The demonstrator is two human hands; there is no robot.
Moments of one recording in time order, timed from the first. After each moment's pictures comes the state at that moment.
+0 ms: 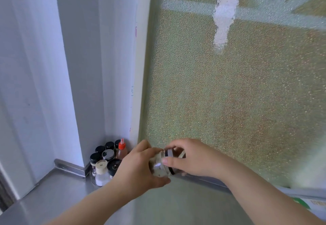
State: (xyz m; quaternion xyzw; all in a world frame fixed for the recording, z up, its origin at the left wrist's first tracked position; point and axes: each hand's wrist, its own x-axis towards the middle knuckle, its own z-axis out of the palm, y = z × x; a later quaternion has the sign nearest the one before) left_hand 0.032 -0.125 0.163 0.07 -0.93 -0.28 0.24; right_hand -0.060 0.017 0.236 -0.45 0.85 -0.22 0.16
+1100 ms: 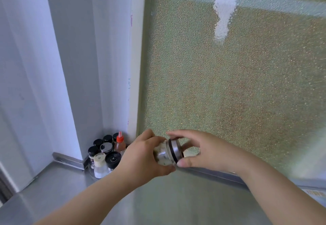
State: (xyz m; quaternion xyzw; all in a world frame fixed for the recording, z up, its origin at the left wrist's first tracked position) left_hand 0.022 -0.110 0.175 0.08 -0.92 -0.29 0.24; right_hand -0.083 0.048 0.235 -0.50 0.81 -0.23 0.20
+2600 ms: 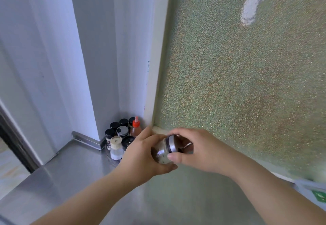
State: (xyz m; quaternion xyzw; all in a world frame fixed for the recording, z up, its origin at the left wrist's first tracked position) left_hand 0.041 -0.147 0.129 0.11 -0.89 -0.36 0.27; right_hand -0.069 -0.011 0.195 -0.53 0.80 -0.25 0.14
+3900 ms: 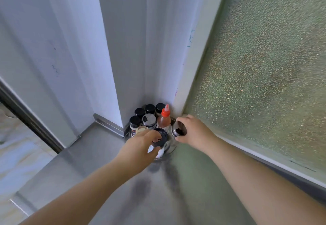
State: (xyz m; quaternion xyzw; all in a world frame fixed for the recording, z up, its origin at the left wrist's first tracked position) left_hand 0.035 -0.271 0.040 0.22 -0.92 -0.30 0.14; right_hand -0.146 -0.183 0.048 -0.49 0.85 -0.10 0.14
